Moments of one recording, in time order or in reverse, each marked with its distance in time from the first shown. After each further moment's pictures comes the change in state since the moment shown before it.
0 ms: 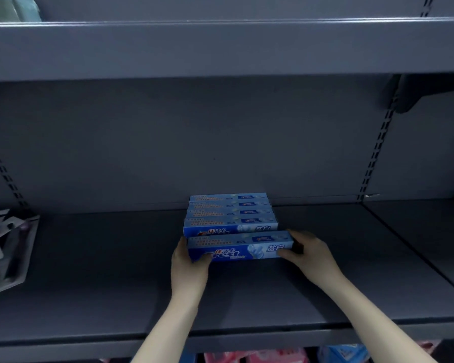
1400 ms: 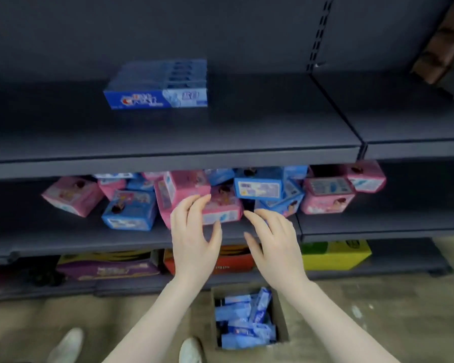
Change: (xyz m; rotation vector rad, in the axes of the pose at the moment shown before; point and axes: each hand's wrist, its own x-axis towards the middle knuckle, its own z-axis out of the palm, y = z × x) left_hand -0.240 -0.095 0.088 0.551 0.034 0.546; right_hand -0.256 0.106 0.009 -0.309 0.191 -0.337
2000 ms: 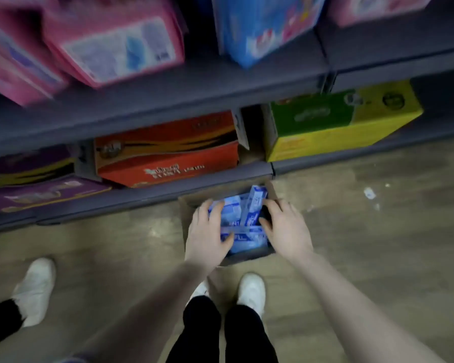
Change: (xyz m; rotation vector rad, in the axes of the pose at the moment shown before) left_hand -0.280 -0.191 0.252 0.190 -0.904 -0.232; right_hand -0.272 0.168 0.241 -0.076 -0.802 0.597
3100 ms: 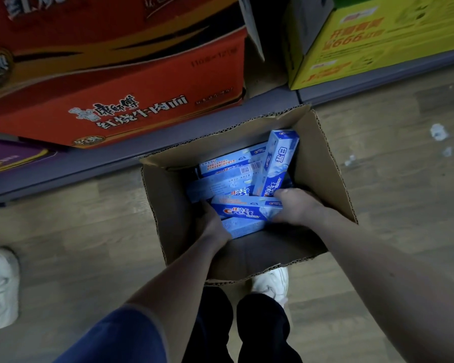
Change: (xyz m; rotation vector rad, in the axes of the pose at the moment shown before) left_hand 0.053 -0.126 0.198 -0.035 -0.571 -0.681; right_hand 0.095 0.060 0.177 0.045 -0.630 0.167
